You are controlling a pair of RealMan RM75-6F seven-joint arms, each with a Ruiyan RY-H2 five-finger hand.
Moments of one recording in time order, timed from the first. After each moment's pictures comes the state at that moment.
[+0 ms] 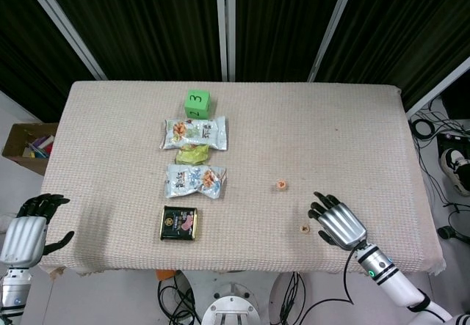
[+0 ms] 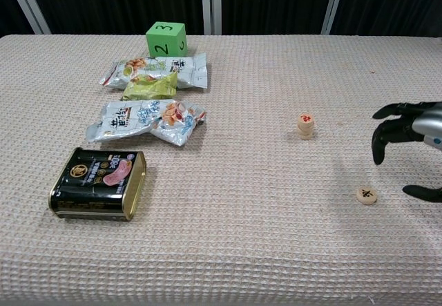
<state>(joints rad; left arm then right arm) -0.01 -1.22 0.00 -1.54 1.56 1.55 0.03 0.46 -1.31 -0.17 -1.58 -1.62 1.18 -0.31</state>
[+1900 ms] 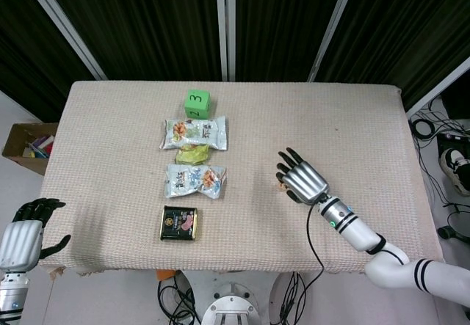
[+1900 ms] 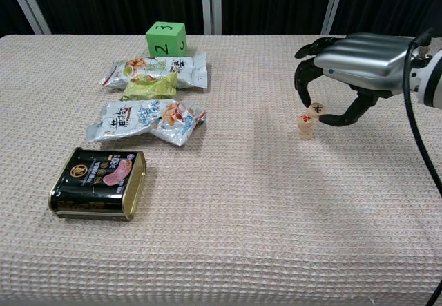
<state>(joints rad) 0.01 -1.22 0.01 -1.54 1.53 1.55 0.03 0.71 -1.41 0.12 -1.50 -1.44 0.87 -0.39</state>
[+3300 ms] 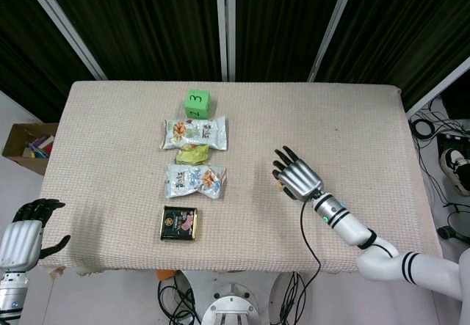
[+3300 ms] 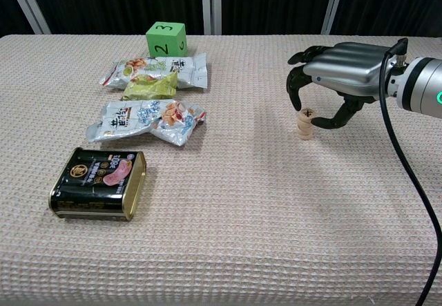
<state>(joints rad) 0.01 -1.23 0.01 -1.52 1.53 1.54 0.01 0.77 -1.45 0.09 -1.44 -1.37 0.86 -0.41</state>
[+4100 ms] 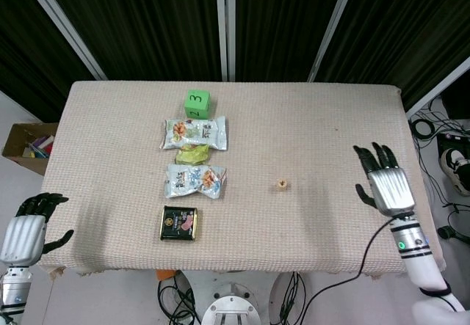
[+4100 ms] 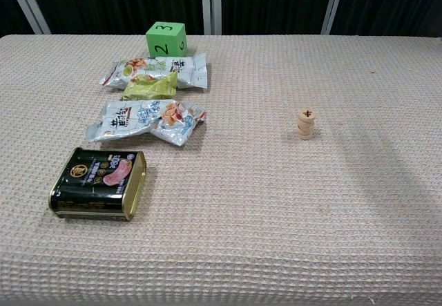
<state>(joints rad) -0.01 -1.23 -0.01 -1.54 1.54 1.54 0.03 0.37 -1.18 0.03 -1.67 -1.35 1.37 -0.28</state>
